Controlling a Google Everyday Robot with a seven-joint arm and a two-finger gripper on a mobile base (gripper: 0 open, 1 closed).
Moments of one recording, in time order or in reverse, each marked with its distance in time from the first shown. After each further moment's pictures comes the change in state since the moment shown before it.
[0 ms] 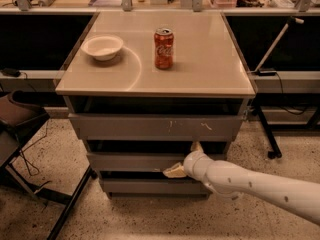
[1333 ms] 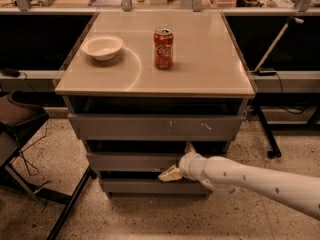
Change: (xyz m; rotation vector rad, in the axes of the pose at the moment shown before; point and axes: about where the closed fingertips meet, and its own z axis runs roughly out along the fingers) arm 0.007 0.024 0.024 -0.122 0.012 0.014
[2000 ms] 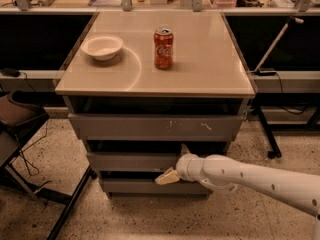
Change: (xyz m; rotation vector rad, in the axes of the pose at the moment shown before) arm 0.000 0.022 0.013 -0.113 -0.006 0.033
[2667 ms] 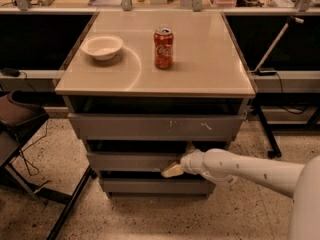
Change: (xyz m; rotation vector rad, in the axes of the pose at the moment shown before) arm 0.024 -0.044 0.021 0.060 0.062 0.012
